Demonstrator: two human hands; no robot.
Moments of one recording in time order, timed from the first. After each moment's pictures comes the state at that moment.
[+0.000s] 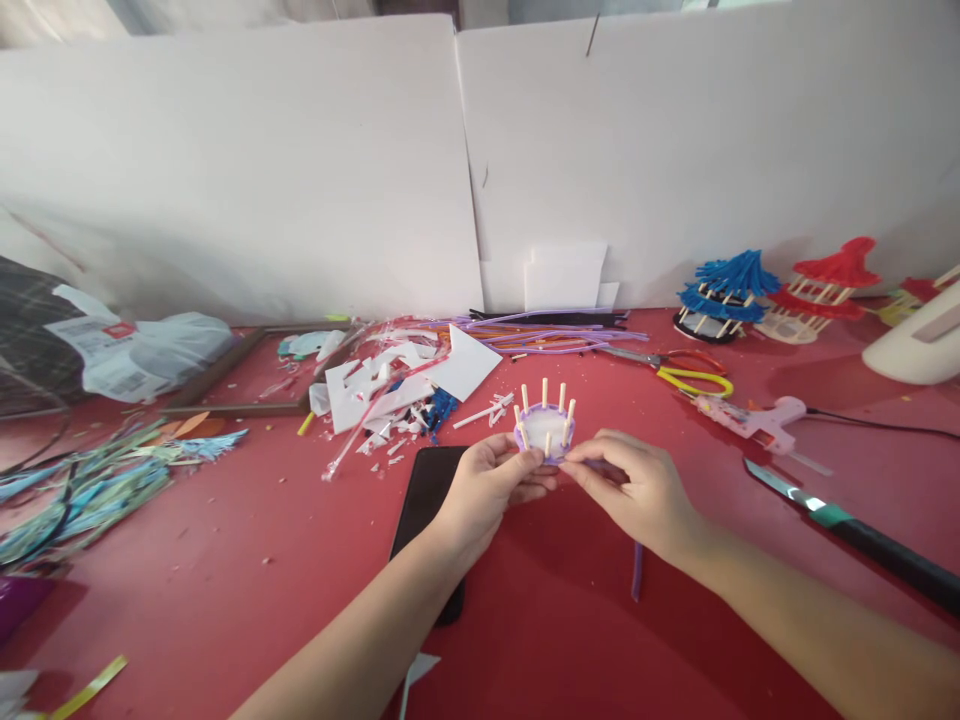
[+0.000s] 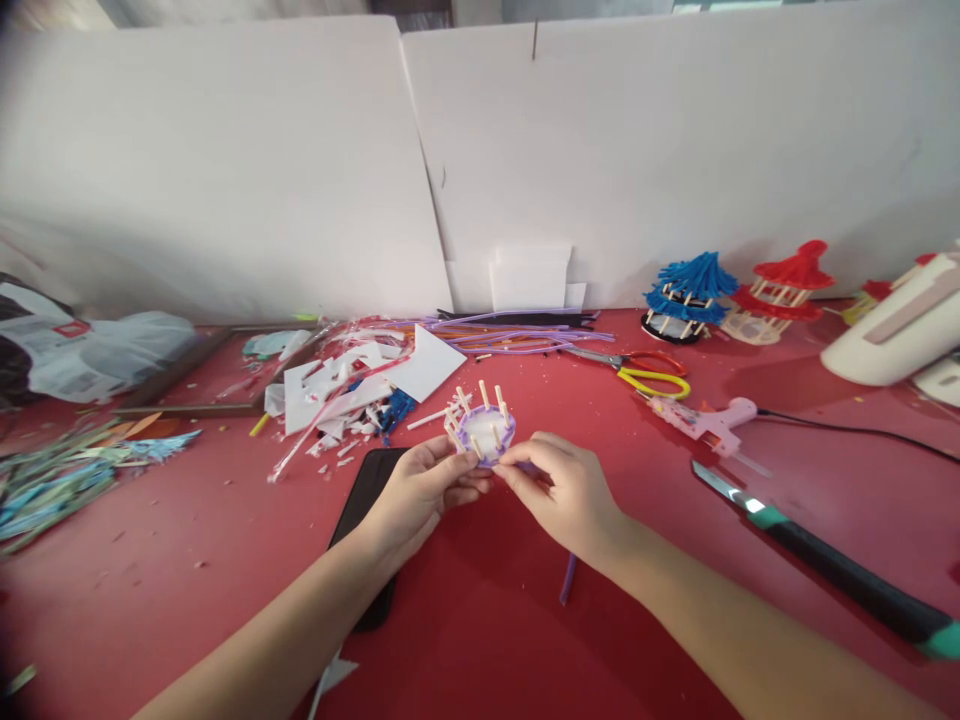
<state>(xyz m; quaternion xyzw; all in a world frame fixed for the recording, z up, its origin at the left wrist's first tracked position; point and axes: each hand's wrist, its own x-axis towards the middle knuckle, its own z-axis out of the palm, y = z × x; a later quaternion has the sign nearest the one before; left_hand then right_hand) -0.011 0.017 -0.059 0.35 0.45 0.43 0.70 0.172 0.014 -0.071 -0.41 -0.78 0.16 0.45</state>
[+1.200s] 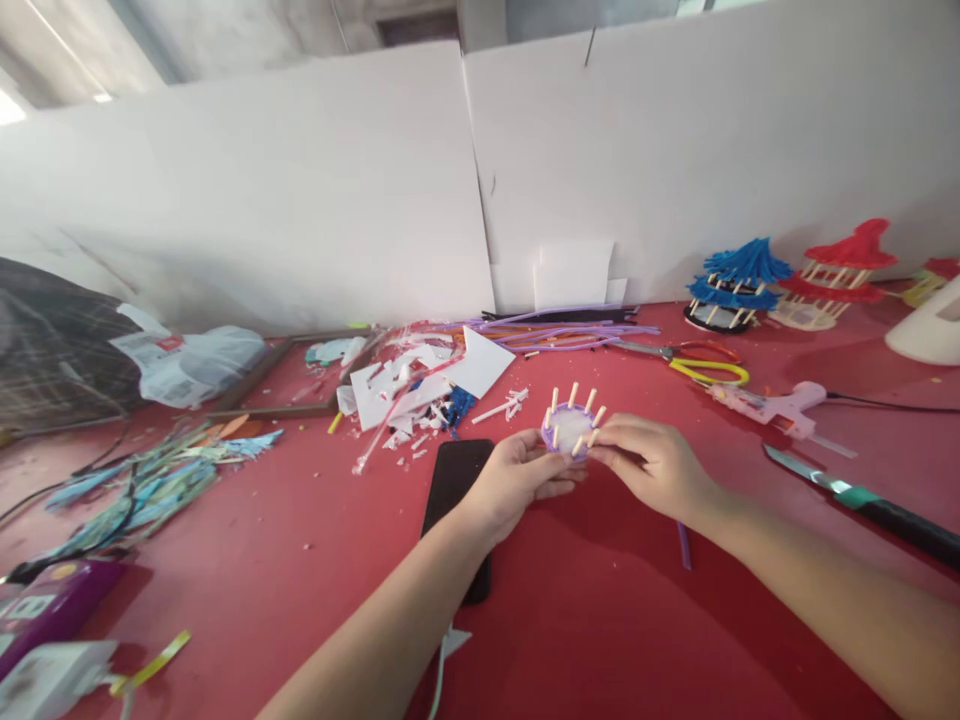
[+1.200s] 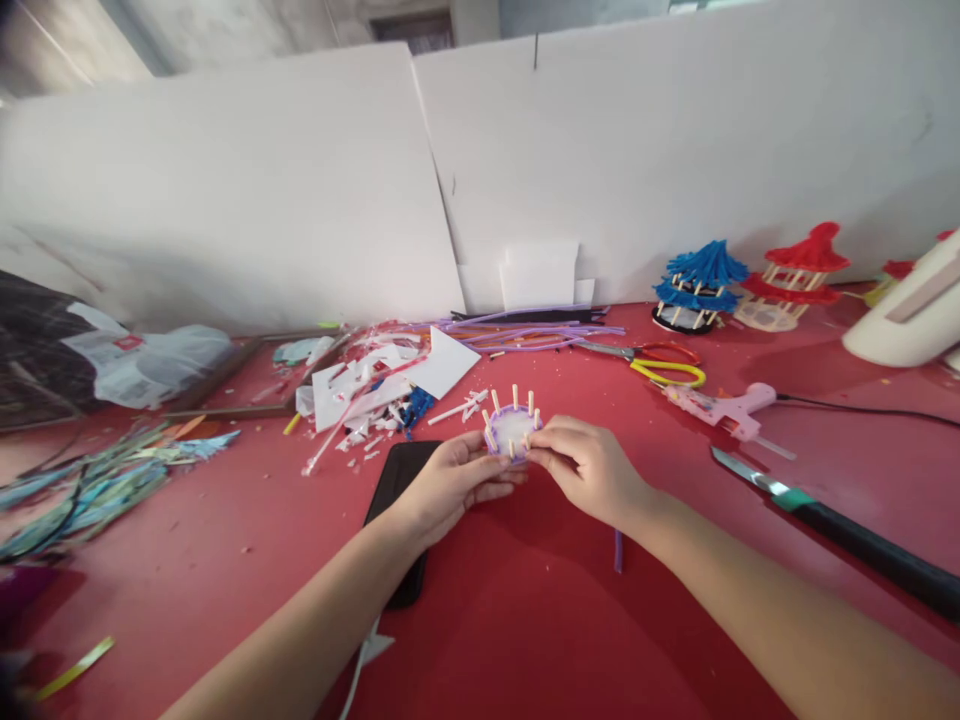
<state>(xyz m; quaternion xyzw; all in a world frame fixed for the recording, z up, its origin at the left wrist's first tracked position) -0.012 0.016 -0.061 0.39 0.43 0.38 0.72 0.187 0.027 -0.081 -0.35 -0.82 0.16 0.42</state>
